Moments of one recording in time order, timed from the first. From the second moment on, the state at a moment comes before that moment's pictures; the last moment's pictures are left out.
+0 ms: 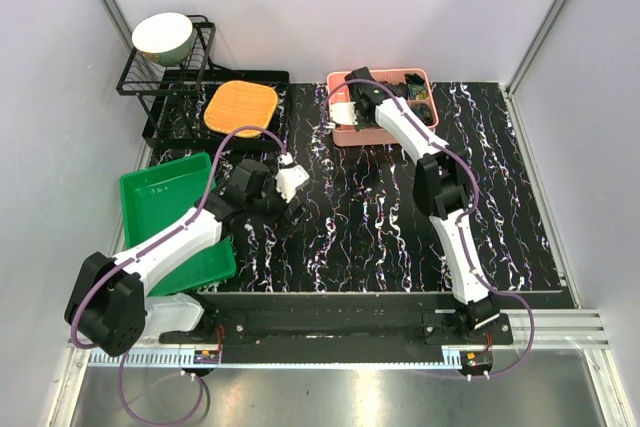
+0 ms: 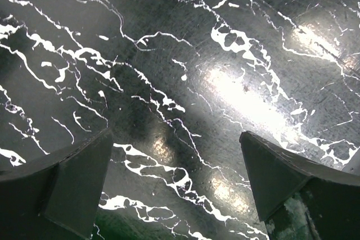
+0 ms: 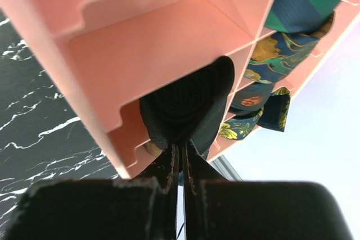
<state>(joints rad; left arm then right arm) -0.54 1.23 0.74 -0.29 0.28 0.28 0.44 2.46 2.32 -0.88 0.37 -1.30</state>
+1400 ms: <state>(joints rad) -0.50 1.23 0.86 -0.33 0.24 0.28 0.44 2.41 2.47 -0.89 0.40 -1.20</state>
